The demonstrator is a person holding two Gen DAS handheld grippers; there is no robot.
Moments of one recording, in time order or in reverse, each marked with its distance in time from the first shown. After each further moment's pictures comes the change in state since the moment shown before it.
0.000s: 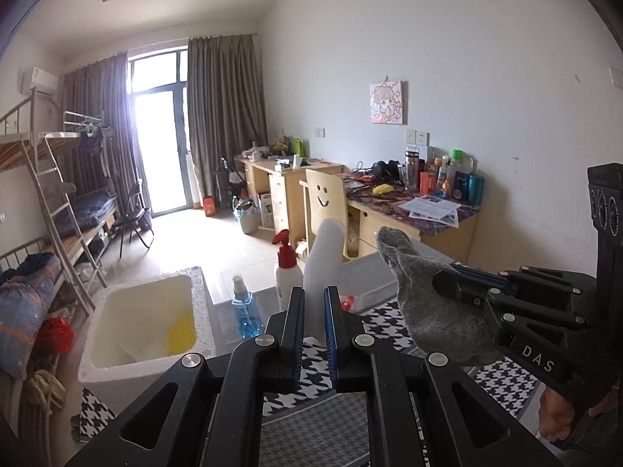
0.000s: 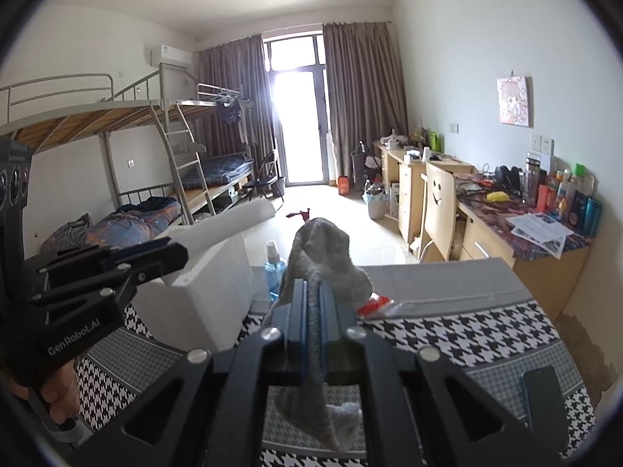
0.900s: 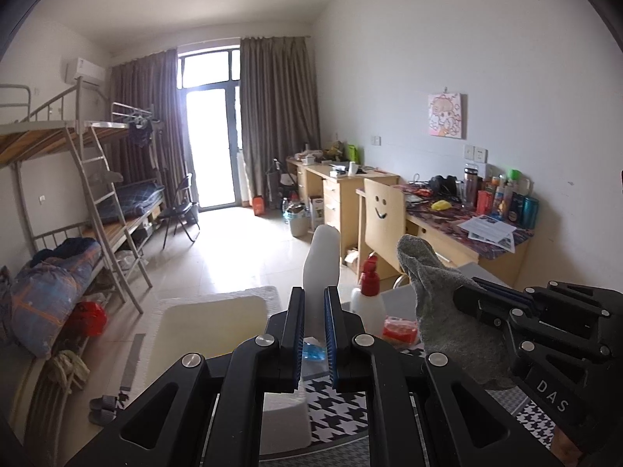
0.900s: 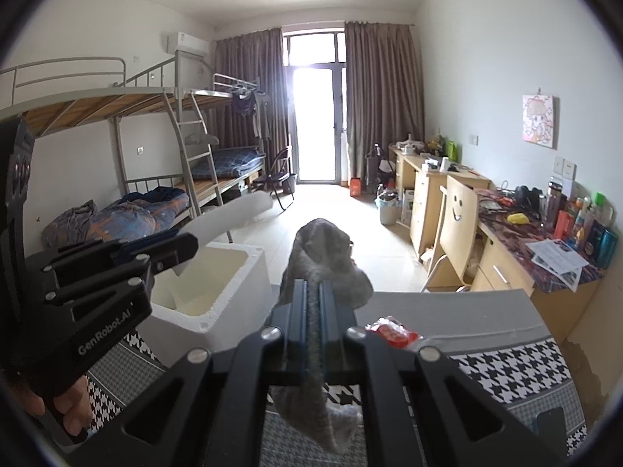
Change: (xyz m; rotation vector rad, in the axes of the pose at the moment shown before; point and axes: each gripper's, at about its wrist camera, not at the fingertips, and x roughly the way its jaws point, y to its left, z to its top) left arm 0.018 0.057 0.025 -0.083 -0.017 0.186; right arm 0.046 0.043 0.040 -0.073 0.017 0.028
